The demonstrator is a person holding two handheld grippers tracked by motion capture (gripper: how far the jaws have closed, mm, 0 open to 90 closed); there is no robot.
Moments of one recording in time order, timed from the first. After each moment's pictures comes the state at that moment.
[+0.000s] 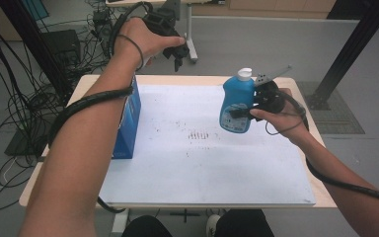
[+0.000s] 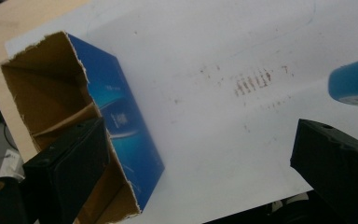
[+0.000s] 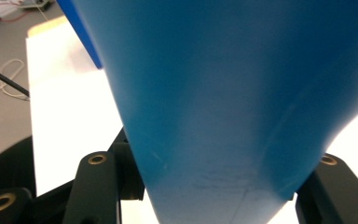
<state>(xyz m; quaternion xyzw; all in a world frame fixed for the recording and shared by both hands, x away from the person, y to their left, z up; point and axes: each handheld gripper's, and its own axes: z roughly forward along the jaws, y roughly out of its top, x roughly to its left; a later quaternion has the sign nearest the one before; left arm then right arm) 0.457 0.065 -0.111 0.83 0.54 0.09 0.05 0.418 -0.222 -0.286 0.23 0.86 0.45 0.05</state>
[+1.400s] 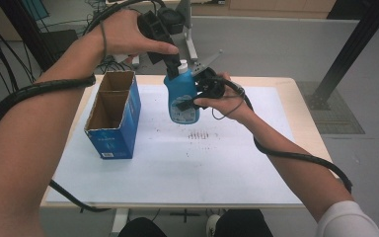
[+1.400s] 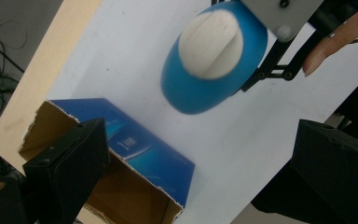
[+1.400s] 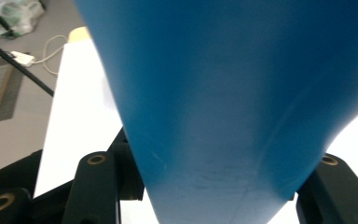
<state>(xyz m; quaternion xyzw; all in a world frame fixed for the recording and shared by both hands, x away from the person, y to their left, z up) 0.424 0.063 -0.101 0.95 0.30 0.09 0.05 0.456 -0.080 -0.280 0.10 0.89 0.45 0.01</state>
